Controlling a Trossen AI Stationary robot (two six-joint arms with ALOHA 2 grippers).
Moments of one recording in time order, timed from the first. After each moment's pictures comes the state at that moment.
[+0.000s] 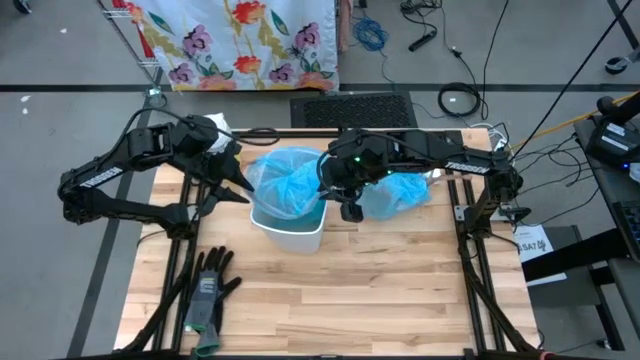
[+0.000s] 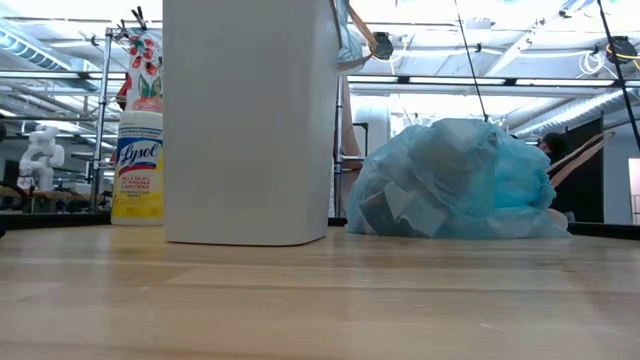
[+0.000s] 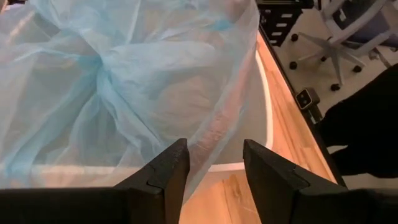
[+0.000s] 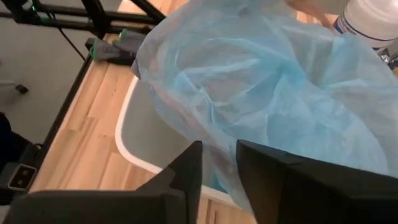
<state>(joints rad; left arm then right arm) 0.32 1.01 1.37 -1.11 0.52 0.27 -0.03 1.77 2.07 -1.03 -0.13 -0.11</state>
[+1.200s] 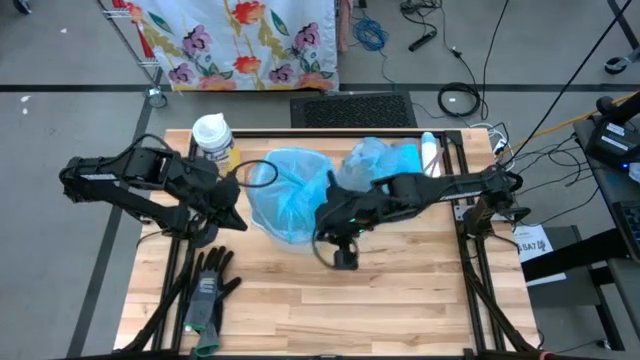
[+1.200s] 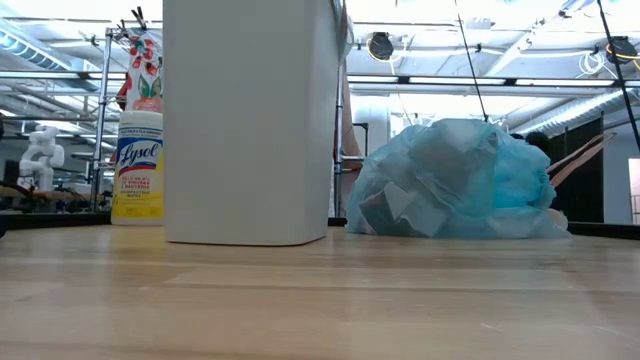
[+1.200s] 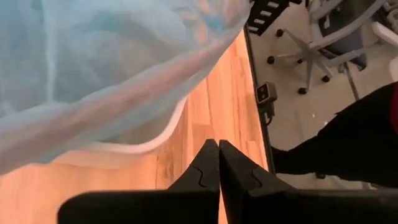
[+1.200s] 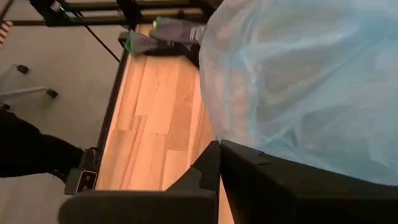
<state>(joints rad) -0.11 1.02 1.37 -1.11 0.28 -0.28 0.21 1.83 2.07 -1.03 0.00 0.19</state>
